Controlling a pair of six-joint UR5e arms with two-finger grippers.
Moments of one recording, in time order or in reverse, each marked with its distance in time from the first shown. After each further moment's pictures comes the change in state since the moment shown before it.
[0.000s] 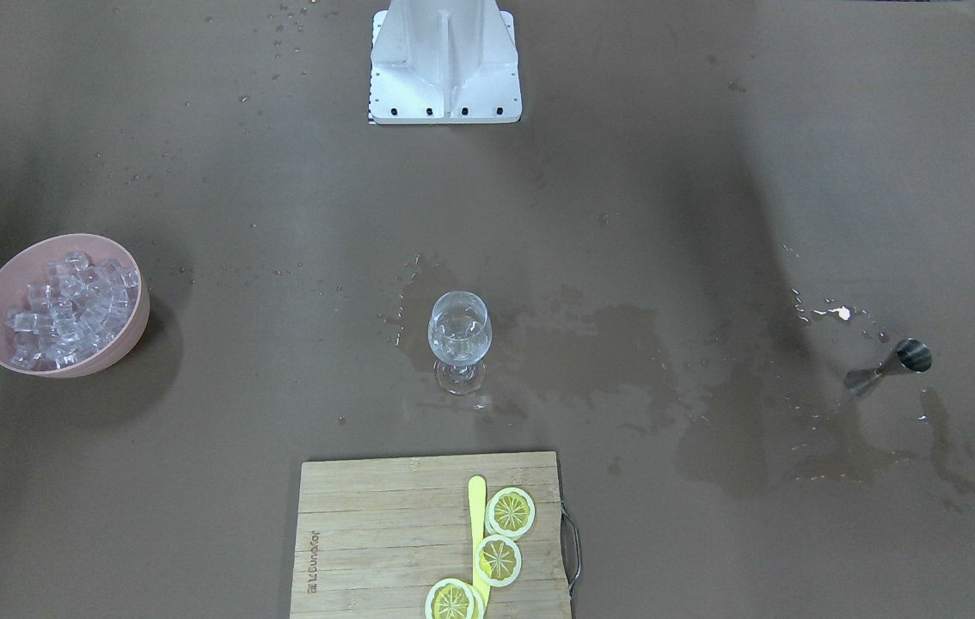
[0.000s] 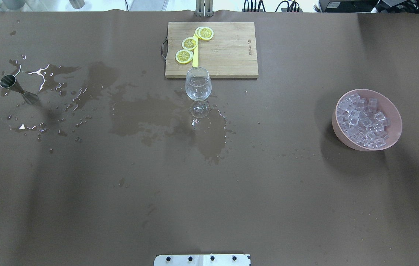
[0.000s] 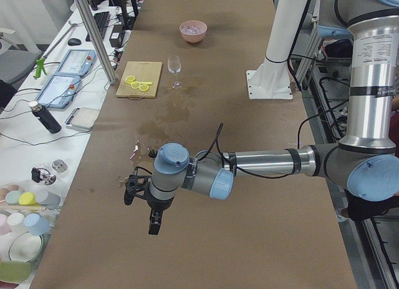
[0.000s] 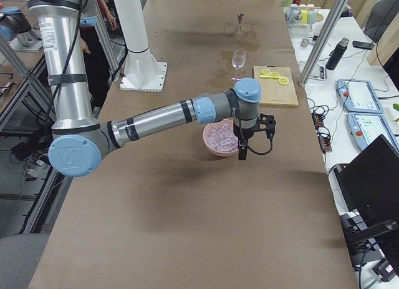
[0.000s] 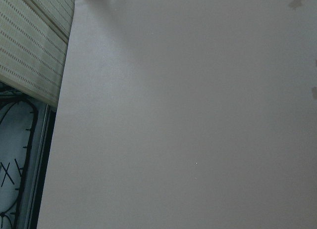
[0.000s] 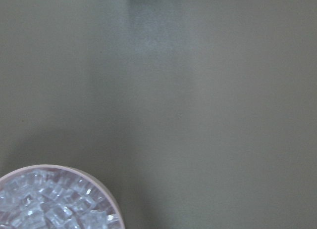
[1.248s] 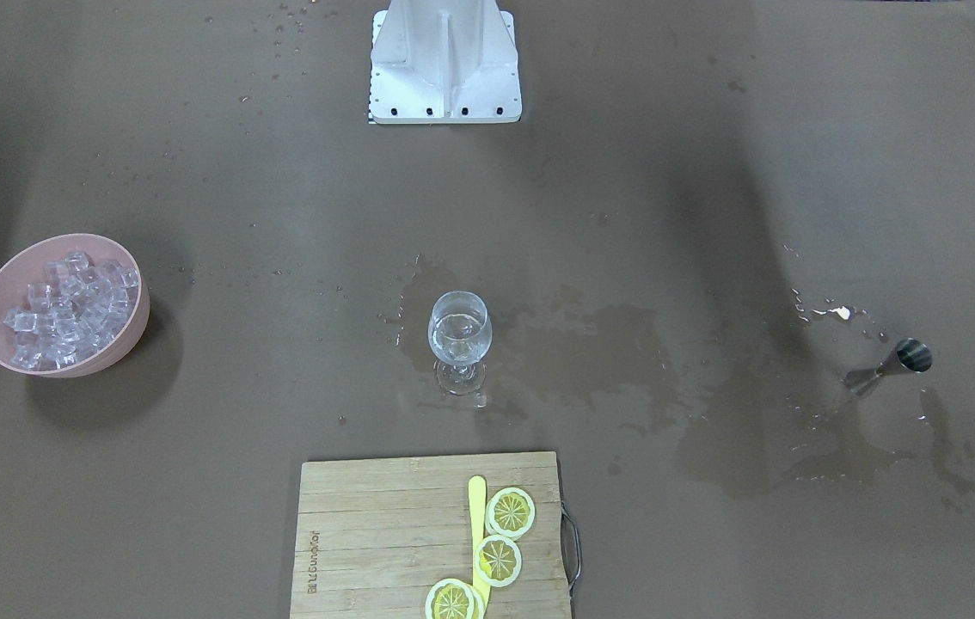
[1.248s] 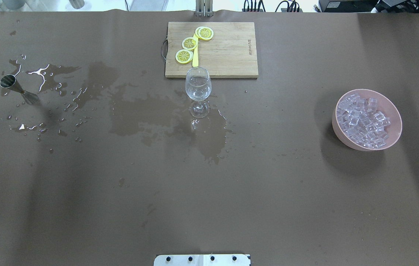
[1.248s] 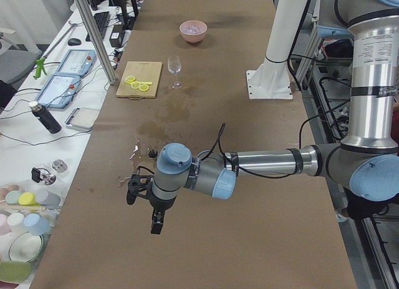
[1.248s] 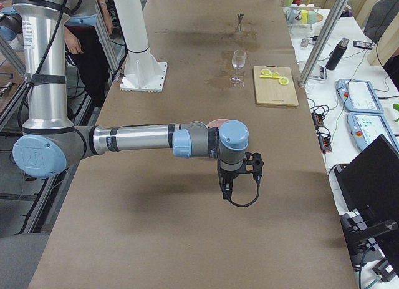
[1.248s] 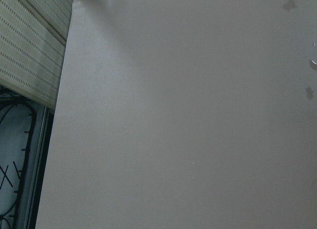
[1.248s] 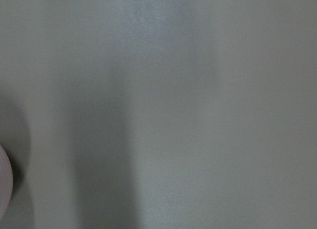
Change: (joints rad) left arm 0.001 0.020 -0.005 0.001 -0.011 0.001; right arm 0.210 -0.139 -0.111 0.010 0.063 -0.359
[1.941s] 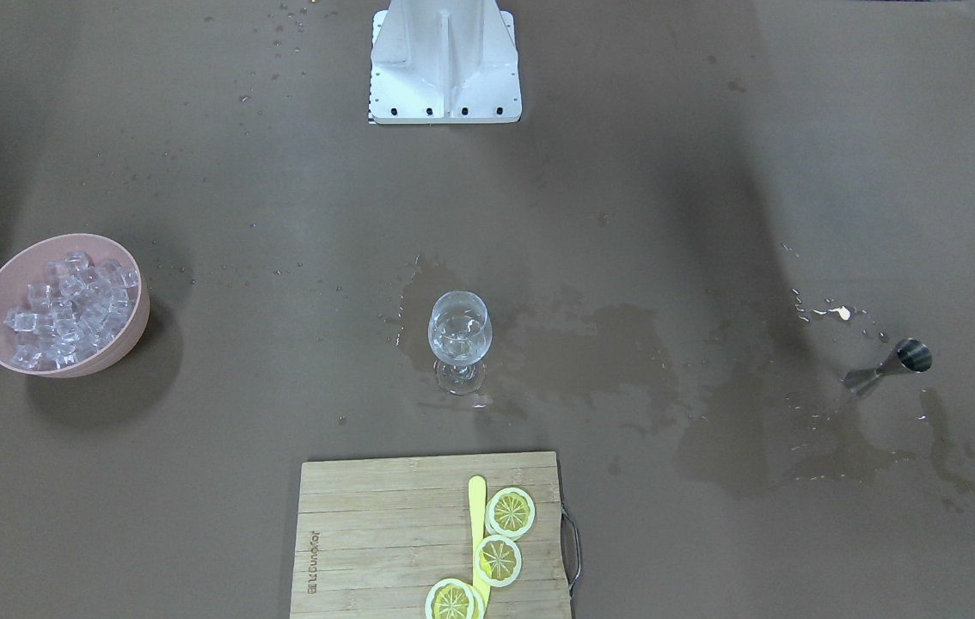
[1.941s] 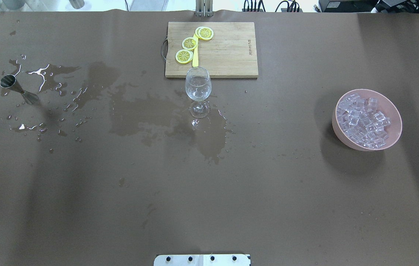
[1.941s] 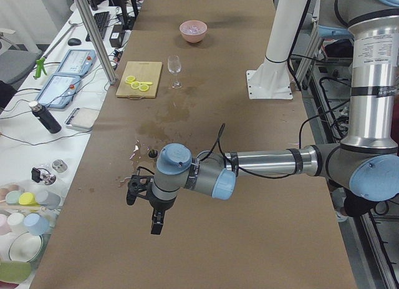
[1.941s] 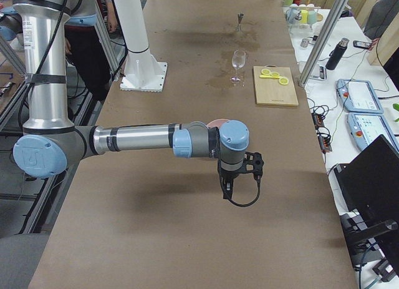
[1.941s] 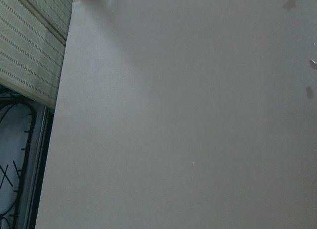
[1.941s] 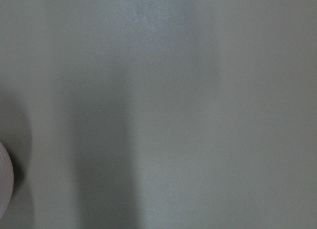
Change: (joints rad) left arm 0.000 -0.001 0.003 0.000 0.000 0.001; right arm -0.003 0.002 -0.004 0.001 0.004 -0.010
